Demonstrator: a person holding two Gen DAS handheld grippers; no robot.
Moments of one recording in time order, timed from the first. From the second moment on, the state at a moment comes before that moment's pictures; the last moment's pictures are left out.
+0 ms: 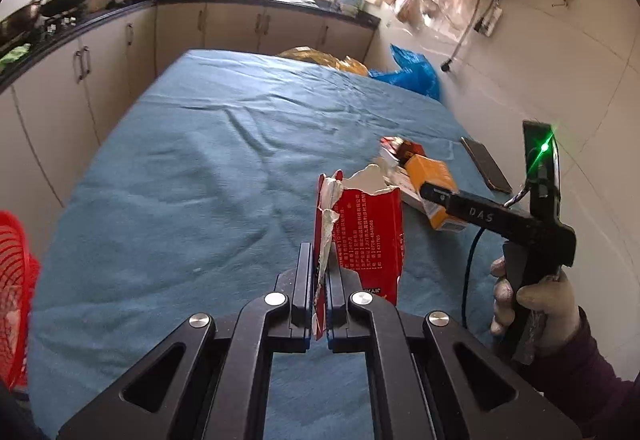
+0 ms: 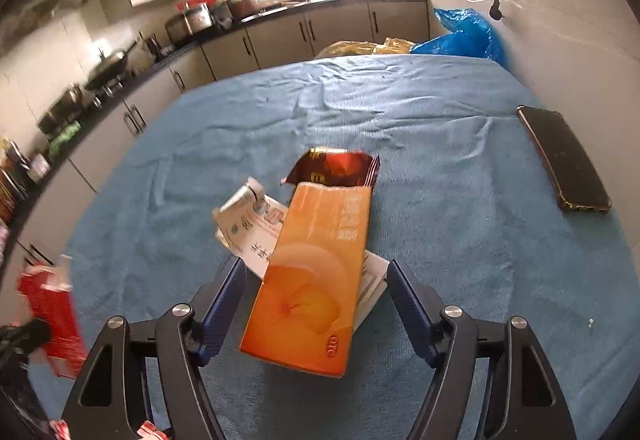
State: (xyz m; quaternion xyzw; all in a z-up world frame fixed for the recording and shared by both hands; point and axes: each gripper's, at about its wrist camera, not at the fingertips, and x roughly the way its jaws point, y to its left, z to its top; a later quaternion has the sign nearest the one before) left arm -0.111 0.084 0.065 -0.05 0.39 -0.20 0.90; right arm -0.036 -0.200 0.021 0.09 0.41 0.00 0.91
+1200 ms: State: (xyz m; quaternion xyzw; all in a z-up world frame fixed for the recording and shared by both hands) left arm -0.235 0.377 0.071 -0.24 0.30 0.08 0.92; right arm -0.104 0.051 0.082 0.06 0.40 0.29 0.87
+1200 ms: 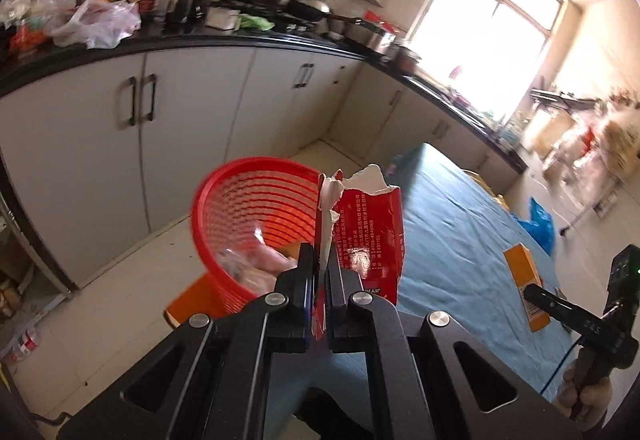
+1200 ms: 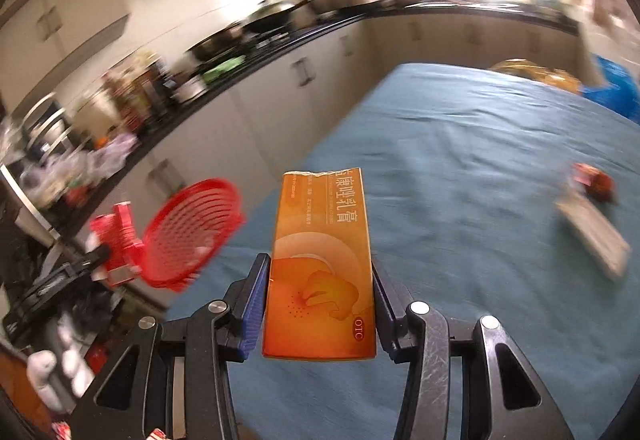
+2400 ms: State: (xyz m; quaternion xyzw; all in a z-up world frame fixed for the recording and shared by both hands) left arm -0.204 0.370 0.077 -0.26 0.31 0.06 0.91; right arm -0.057 0.113 0.038 0.10 0.44 0.35 0.82
